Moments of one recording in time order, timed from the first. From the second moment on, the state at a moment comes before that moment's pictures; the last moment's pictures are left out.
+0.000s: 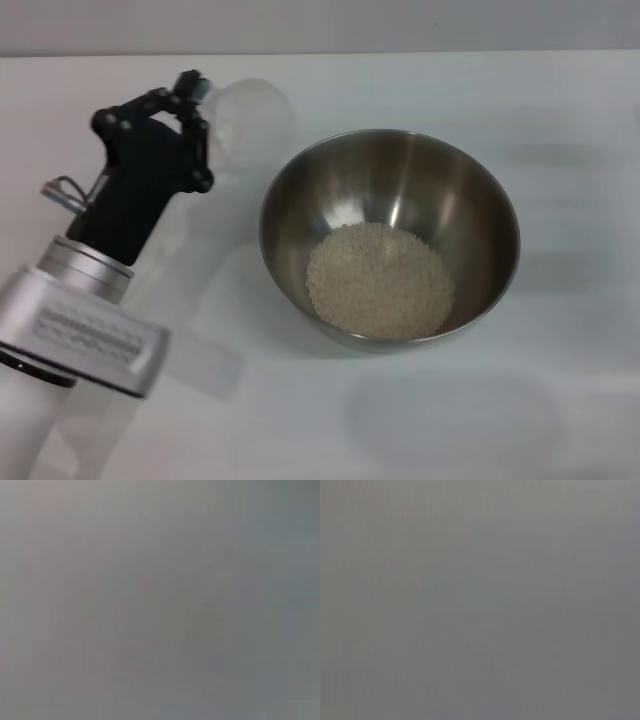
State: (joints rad) left arm -0.35 -2.08 -0.59 -0.46 2.36 1.37 0.85; right arm 0.45 2.07 -1.66 -0.17 0.52 -1.32 0.14
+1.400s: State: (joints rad) left arm -0.36 -2.08 -0.59 -0.39 2.00 0.98 0.13; right arm 0.46 2.07 -1.67 -0.17 0.51 -1.33 0.15
